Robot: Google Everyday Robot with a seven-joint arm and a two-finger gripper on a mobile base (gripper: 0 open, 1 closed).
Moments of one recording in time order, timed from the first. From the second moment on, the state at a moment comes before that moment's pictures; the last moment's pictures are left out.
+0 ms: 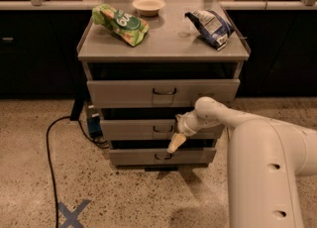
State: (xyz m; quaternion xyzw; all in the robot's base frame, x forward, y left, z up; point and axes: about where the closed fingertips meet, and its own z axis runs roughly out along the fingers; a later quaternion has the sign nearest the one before) arm 0.723 -0.081 0.423 -0.60 0.75 0.14 0.26
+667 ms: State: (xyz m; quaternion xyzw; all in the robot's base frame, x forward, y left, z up) arm 0.699 -0.078 0.415 -0.59 0.76 0.16 0.23
